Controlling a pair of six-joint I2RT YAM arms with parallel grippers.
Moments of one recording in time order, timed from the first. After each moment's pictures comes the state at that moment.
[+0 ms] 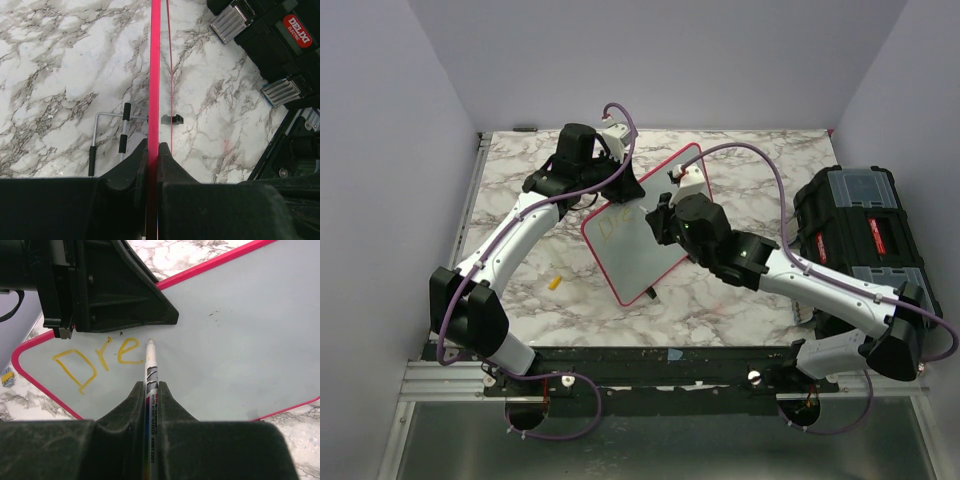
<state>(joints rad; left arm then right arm) -0.42 1.53 1.41 -0.42 0.54 -0.12 1.01 1.34 1.17 -0.17 0.46 0.40</state>
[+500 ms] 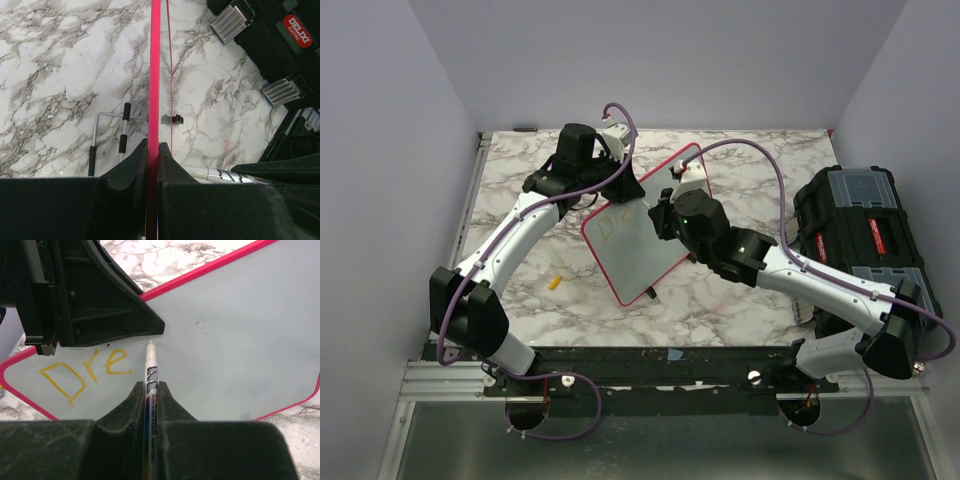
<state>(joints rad) -0.42 1.53 1.41 -0.42 0.54 -0.12 0.99 1.36 1.19 -0.17 0.49 0.40</state>
